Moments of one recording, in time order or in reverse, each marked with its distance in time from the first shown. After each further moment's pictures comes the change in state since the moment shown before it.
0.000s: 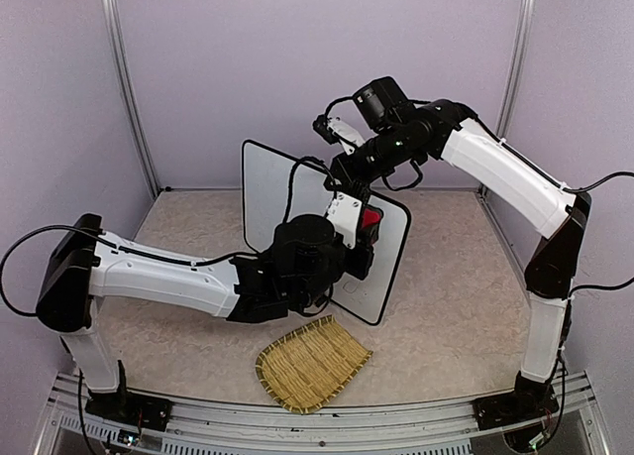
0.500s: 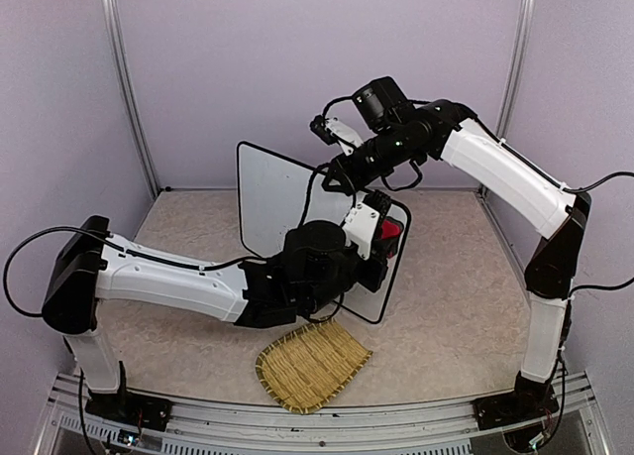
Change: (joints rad) left arm -0.042 0.055 0.053 0.004 0.088 0.021; right arm 0.000 0.000 0.000 0.003 -0.023 -0.027
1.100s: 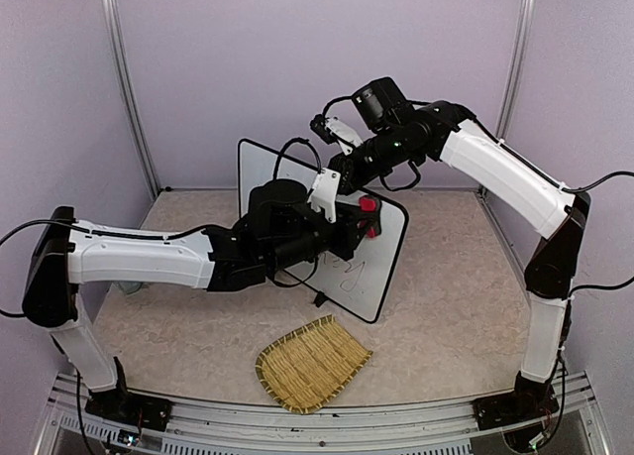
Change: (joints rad) left arm 0.162 -0.137 -0.033 -0.136 0.306 -0.211; right arm 0.000 0.000 -0.009 0.024 0.004 0.011
